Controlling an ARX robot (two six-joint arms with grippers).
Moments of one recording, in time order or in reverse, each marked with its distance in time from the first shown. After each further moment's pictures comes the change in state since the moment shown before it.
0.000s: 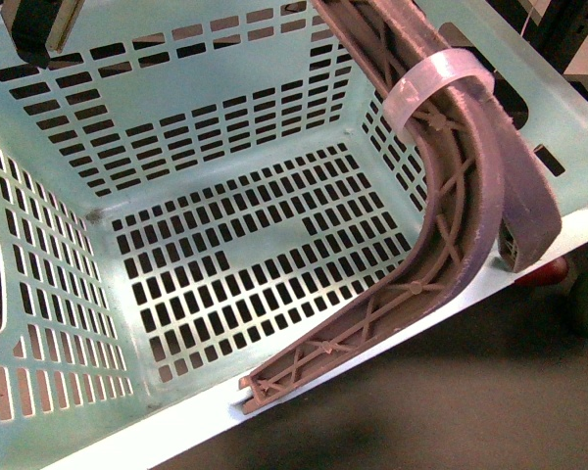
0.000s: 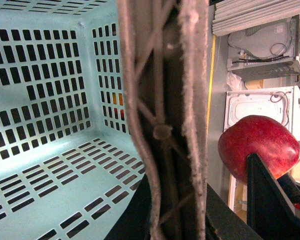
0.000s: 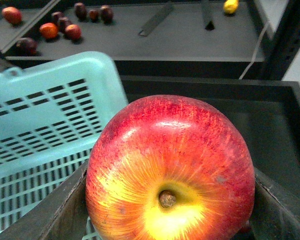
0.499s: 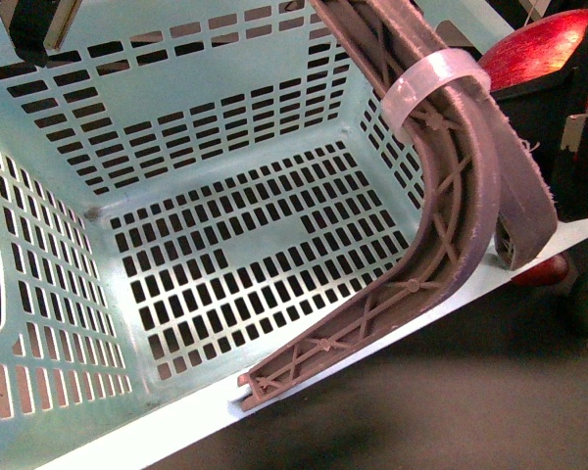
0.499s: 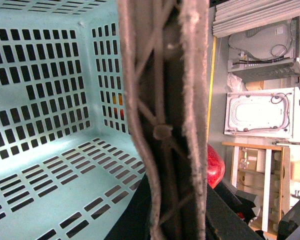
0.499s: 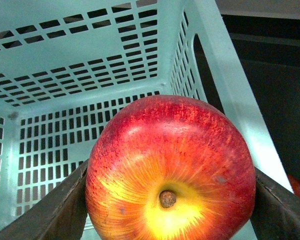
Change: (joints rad) left arm 0.000 0.000 0.000 0.000 -0.002 0.001; right arm 0.172 0.098 -0.089 0.064 0.031 0.018
